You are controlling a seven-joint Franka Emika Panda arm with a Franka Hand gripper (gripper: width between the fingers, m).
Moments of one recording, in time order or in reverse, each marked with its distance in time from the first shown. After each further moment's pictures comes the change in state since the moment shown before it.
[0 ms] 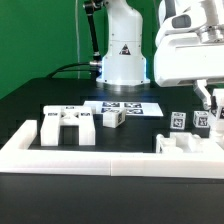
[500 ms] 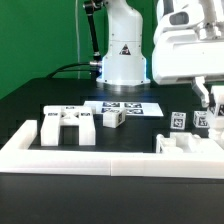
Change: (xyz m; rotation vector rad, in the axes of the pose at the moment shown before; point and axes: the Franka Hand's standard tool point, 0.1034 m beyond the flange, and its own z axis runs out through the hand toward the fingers) arm -0.009 0.001 -0.004 0.000 -0.010 0.015
